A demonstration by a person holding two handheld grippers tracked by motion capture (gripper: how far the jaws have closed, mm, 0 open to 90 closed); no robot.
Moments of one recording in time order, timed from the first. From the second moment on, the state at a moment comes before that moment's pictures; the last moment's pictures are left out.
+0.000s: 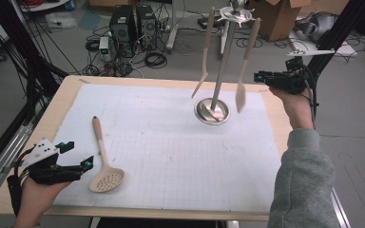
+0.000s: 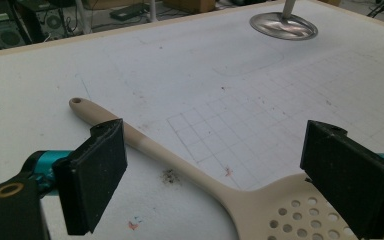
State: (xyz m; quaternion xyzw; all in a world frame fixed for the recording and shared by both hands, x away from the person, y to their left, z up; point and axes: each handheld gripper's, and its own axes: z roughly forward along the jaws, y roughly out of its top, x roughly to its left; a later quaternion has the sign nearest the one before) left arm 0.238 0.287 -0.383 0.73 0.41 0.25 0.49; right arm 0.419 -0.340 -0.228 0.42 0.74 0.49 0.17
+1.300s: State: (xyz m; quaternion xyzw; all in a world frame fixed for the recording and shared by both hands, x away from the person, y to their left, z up) left arm 0.257 0.279 -0.377 0.72 0.40 0.24 0.51; right arm 0.342 -0.341 -0.242 0.37 0.71 0.54 0.25
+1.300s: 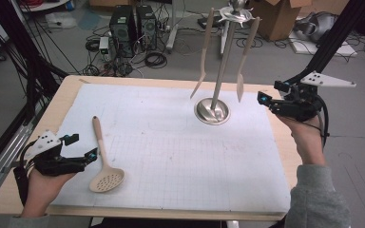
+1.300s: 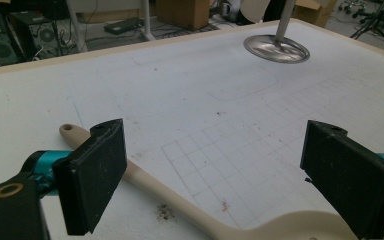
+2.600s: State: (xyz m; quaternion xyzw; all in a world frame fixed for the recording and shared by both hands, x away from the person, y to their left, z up) left arm 0.256 0.271 -0.382 0.73 0.39 0.25 0.51; right arm 0.343 -0.338 -0.233 0.35 0.73 0.54 0.21
